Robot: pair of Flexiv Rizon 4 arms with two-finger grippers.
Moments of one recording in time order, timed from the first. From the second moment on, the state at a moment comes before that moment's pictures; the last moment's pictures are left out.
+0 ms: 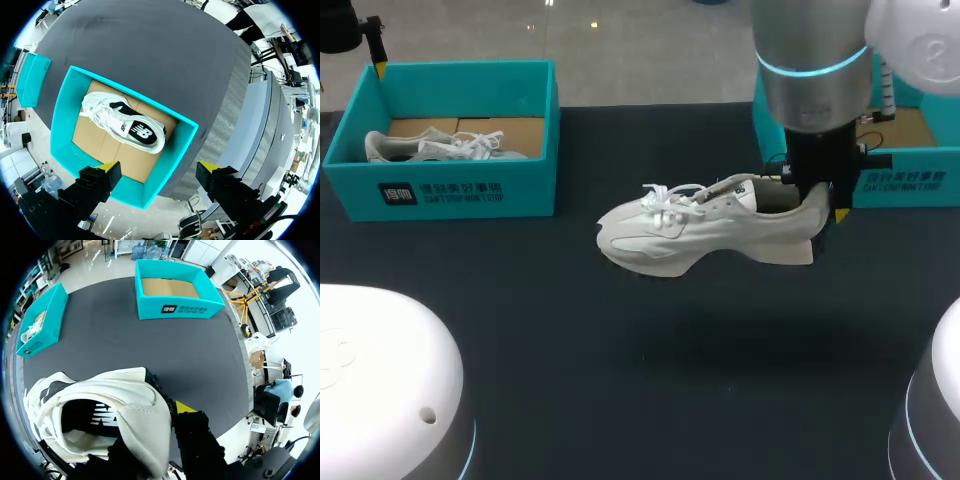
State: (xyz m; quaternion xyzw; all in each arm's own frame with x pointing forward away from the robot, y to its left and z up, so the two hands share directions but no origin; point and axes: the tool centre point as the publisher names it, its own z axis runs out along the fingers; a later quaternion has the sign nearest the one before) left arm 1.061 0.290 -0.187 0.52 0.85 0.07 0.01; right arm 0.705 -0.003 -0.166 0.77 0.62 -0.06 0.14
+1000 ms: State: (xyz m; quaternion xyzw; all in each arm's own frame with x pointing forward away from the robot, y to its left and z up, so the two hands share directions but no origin) left arm 1.061 0.290 -0.187 0.52 0.85 0.07 0.01; right arm 0.723 0.007 -0.316 0.75 0.64 -0.08 0.15
